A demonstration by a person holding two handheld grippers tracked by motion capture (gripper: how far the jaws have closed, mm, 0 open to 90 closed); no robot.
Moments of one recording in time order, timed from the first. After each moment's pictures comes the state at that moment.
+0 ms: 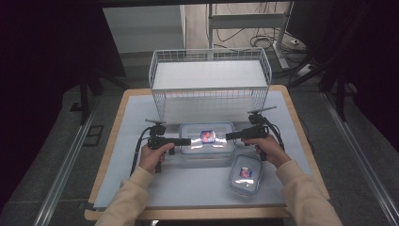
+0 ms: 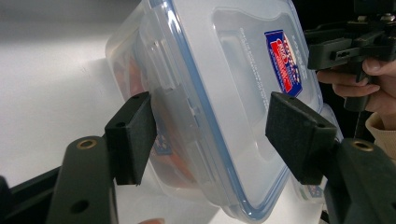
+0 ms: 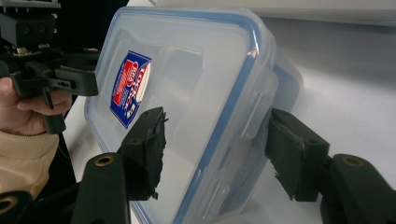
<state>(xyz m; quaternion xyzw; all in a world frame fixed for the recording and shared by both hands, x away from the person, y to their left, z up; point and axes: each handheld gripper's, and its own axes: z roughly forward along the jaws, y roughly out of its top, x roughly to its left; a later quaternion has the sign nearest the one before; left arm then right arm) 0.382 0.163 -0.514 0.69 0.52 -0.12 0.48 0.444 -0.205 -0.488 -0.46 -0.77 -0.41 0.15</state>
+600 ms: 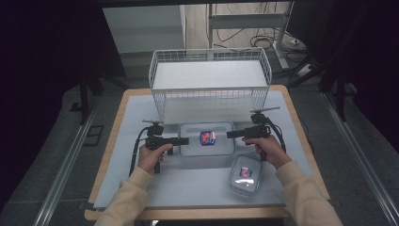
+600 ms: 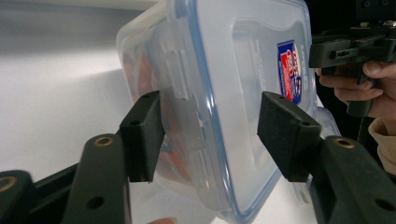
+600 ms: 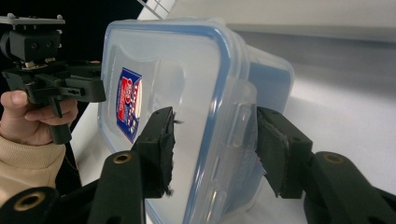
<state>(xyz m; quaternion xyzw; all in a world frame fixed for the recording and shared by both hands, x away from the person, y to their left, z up) 0.374 0.166 -0.506 0.69 0.52 -0.09 0.49 0.439 -0.209 -0.482 -0.46 -0.76 -0.44 0.14</state>
